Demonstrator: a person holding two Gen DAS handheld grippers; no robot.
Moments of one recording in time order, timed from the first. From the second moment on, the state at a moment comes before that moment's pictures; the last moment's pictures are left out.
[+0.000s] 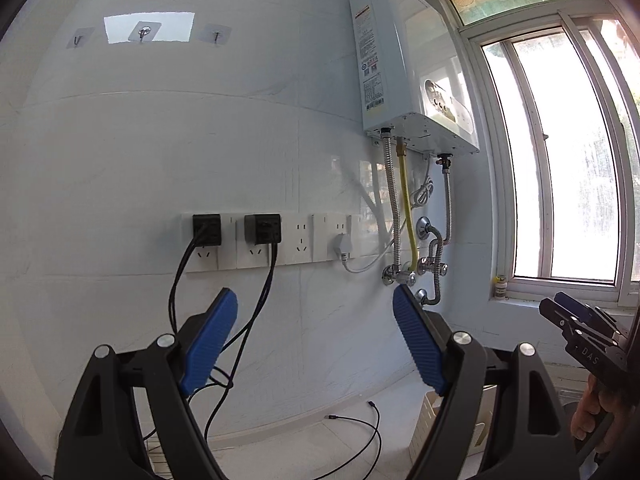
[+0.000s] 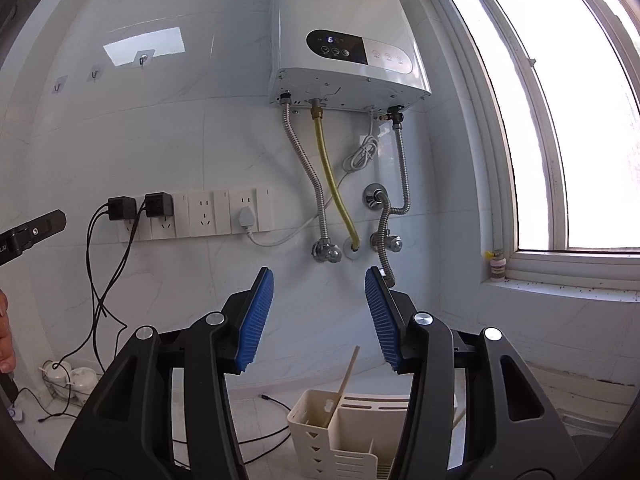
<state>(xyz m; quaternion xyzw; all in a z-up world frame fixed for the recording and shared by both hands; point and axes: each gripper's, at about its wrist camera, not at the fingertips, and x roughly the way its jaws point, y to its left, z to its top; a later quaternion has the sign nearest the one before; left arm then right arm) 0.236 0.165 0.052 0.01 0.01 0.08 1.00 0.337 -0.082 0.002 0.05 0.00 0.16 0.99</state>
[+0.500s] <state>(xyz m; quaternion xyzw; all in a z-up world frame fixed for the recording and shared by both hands) 0.174 0.230 -0.002 -0.04 0.11 0.17 0.98 0.310 -0.003 -0.045 0.03 0.08 0.26 0.96</state>
